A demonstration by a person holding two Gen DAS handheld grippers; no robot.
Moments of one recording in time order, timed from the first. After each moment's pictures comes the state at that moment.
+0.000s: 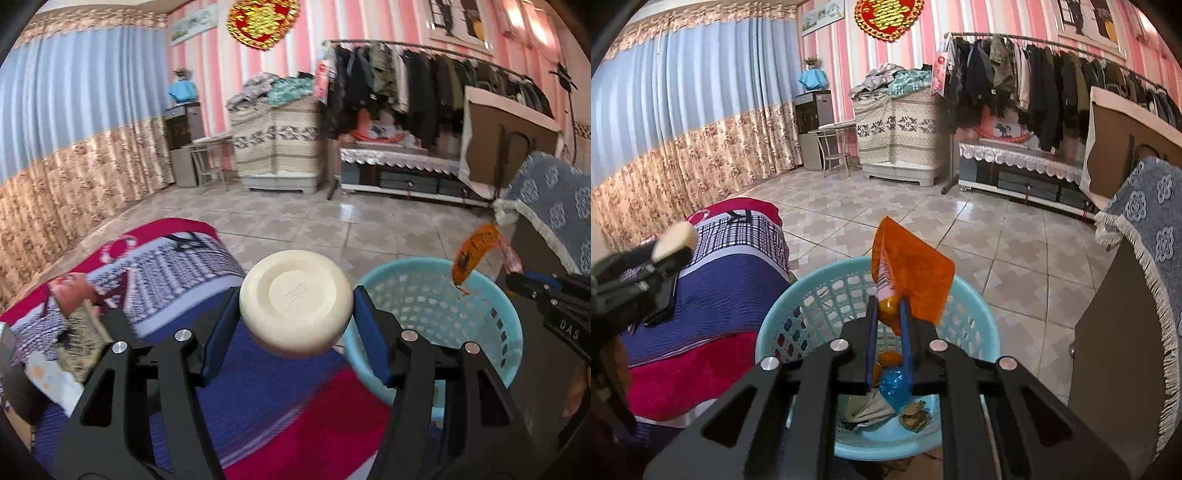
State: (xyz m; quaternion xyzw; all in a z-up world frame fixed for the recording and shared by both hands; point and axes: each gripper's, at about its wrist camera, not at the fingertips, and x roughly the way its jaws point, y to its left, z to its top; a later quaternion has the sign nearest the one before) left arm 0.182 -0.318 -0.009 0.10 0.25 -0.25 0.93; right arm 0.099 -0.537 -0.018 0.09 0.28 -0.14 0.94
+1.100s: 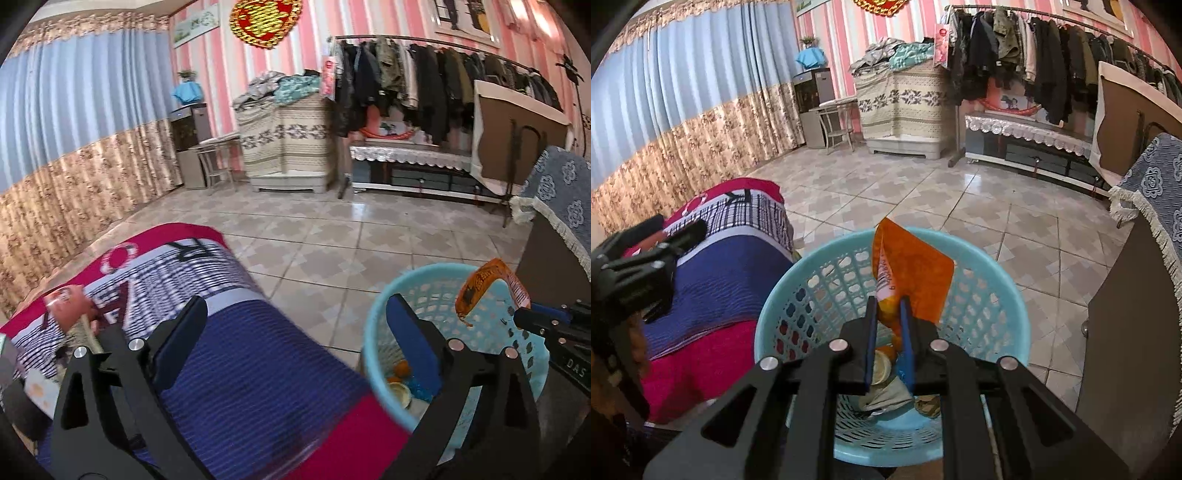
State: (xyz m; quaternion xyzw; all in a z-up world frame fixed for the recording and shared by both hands) left arm 0.212 -0.322 -0.013 0.11 0.25 -0.22 0.94; right arm 0.124 -0.532 -0.041 0.11 0.33 -0.13 0.93
